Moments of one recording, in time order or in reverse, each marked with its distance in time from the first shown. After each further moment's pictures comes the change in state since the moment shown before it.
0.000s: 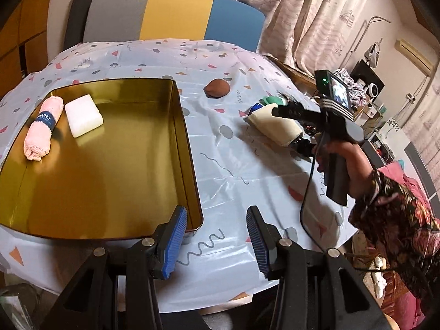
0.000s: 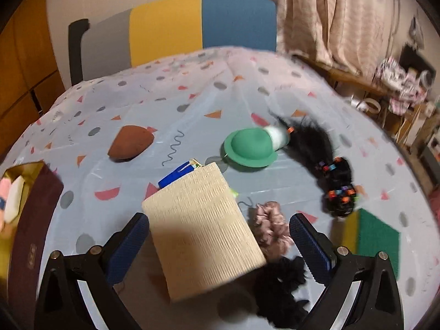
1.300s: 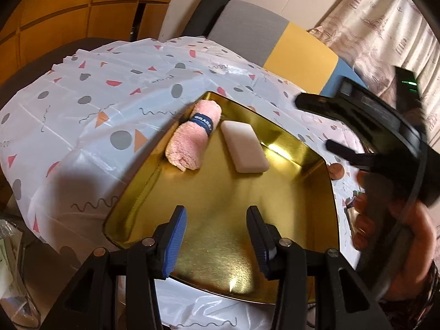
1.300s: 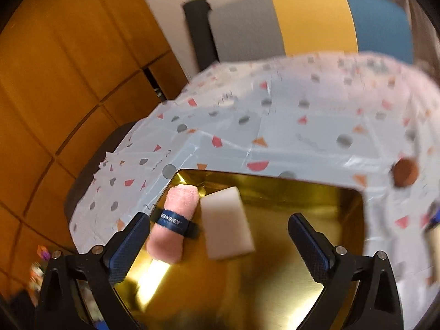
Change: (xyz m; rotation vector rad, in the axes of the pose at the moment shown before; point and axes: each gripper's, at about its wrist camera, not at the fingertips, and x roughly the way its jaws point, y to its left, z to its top) left arm -0.050 0.180 0.015 -0.479 -0.153 0.242; right arm -0.070 0.320 0.015 -0.174 0.018 0.523
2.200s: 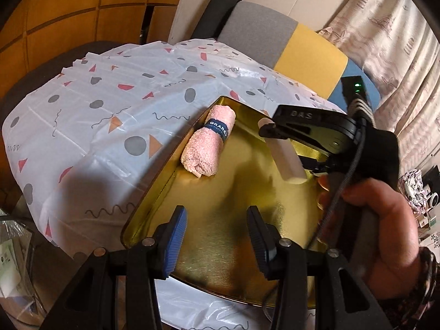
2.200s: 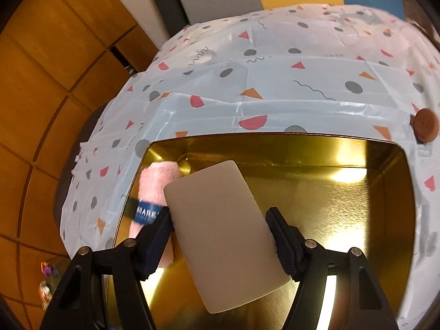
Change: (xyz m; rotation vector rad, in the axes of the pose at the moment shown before) left arm -0.001 0.010 0.007 -0.015 -0.012 0.066; right arm 0.090 -0.002 -0.006 0.197 0.219 -0.051
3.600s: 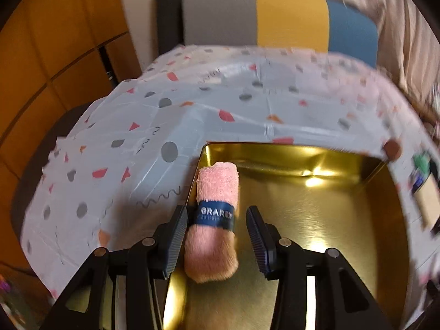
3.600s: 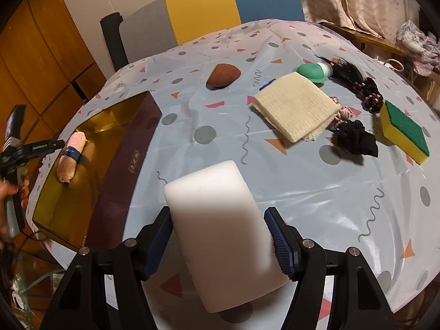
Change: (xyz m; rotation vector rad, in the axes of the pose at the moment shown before) left arm 0.081 -0.052 0.092 0.378 0.022 0.186; right arm -0.181 -0.213 -0.175 0.078 -0.212 -0.210
